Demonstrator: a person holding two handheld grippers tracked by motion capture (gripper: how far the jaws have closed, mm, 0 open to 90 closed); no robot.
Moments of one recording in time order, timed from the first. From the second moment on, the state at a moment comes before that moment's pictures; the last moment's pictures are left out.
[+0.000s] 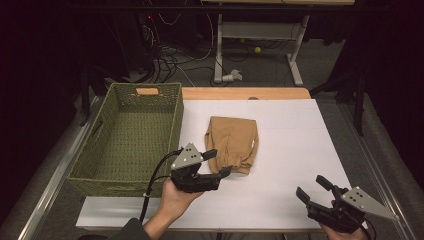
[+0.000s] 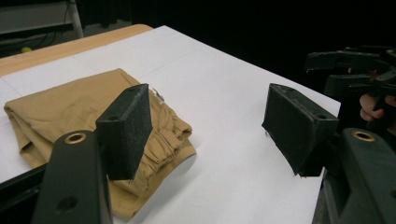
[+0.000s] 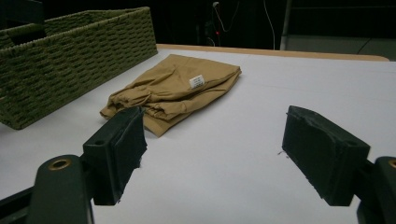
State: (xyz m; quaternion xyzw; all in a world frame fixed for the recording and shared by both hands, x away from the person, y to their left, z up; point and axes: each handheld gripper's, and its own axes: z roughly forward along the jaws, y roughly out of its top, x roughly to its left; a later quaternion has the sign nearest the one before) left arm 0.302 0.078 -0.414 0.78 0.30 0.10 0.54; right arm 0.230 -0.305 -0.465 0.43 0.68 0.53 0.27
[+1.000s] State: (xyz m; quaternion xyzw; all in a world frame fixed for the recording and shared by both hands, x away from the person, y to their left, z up) left arm 0.363 0.045 -0.421 0.80 0.36 0.07 0.46; right arm 0.230 -0.305 -0.465 0.43 0.68 0.53 0.27
